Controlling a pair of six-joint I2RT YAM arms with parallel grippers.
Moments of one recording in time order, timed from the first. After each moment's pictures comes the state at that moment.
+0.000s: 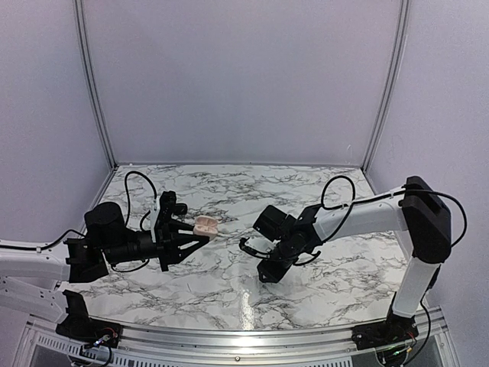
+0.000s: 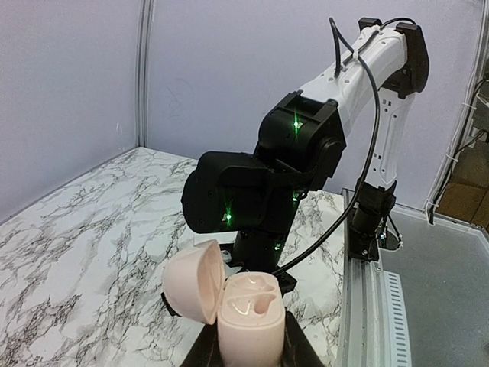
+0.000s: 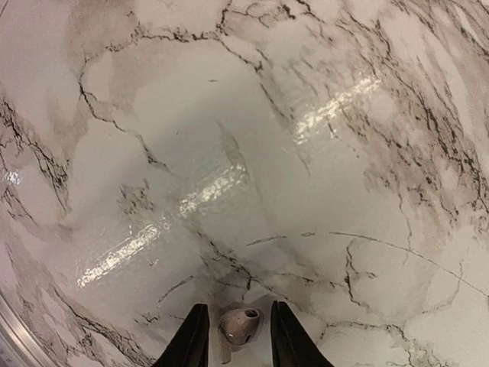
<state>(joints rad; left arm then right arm) -0.99 1.03 0.46 0.50 0.29 -0.12 0.97 1.82 1.12 -0.56 -0.13 0.07</state>
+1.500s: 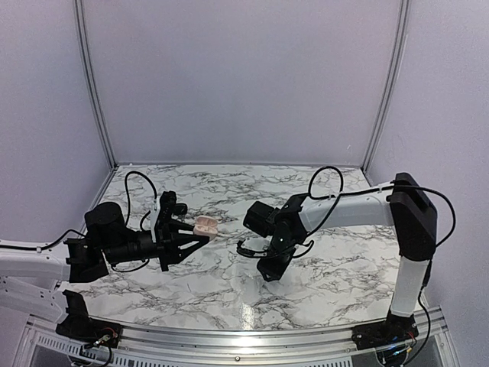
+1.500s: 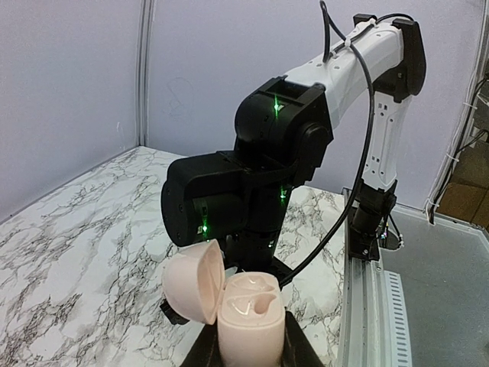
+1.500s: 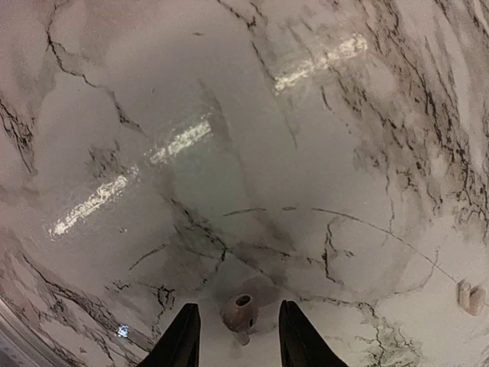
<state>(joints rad) -0.98 1.03 0.46 0.50 0.29 -0.12 0.98 1.91 1.32 -0.85 -0.05 -0.05</state>
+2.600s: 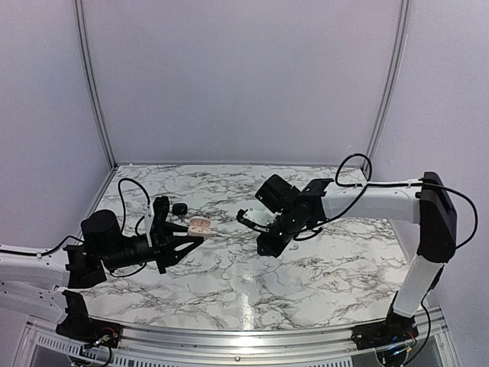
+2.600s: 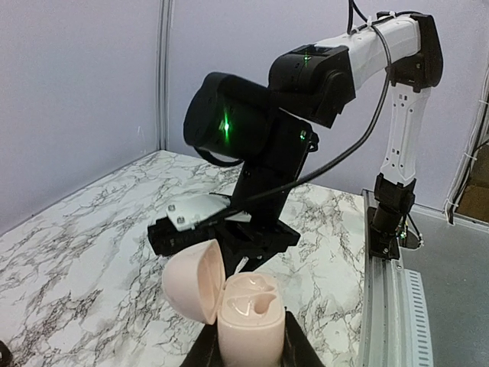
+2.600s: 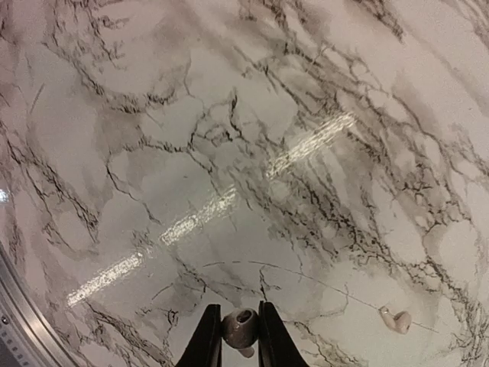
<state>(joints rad) -0.98 1.00 0.38 0.57 0.23 -0.09 0.91 1.79 1.31 -0.70 -0.10 -0.04</state>
